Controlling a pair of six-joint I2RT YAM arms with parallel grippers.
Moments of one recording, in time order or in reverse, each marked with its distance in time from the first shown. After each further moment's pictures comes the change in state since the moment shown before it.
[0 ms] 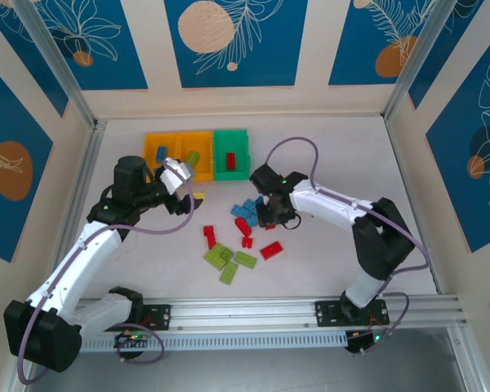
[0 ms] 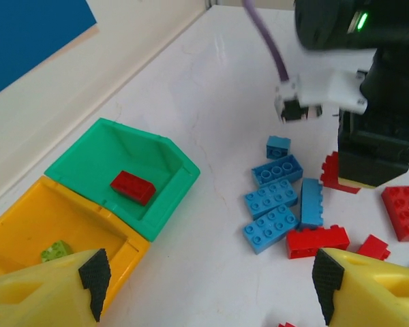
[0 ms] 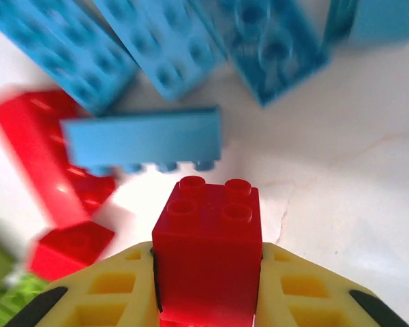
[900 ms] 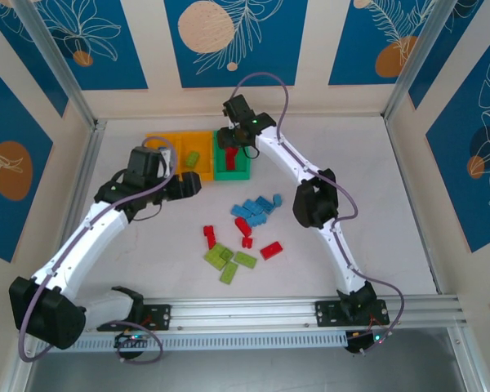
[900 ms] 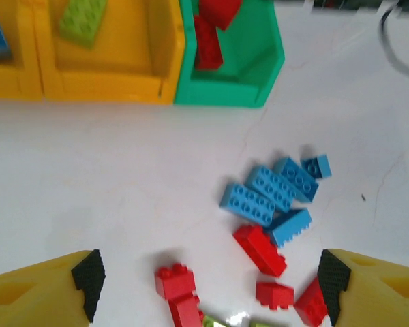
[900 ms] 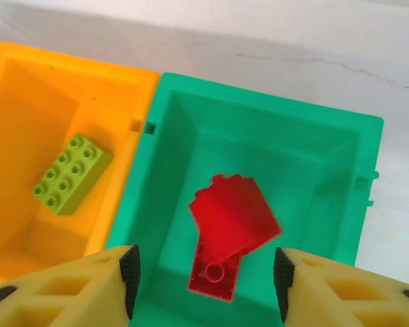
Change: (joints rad) left arm -0.085 0.147 0.186 -0.360 -0.354 -0.967; right arm -0.127 0.833 1.284 -0.042 0.016 -0.169
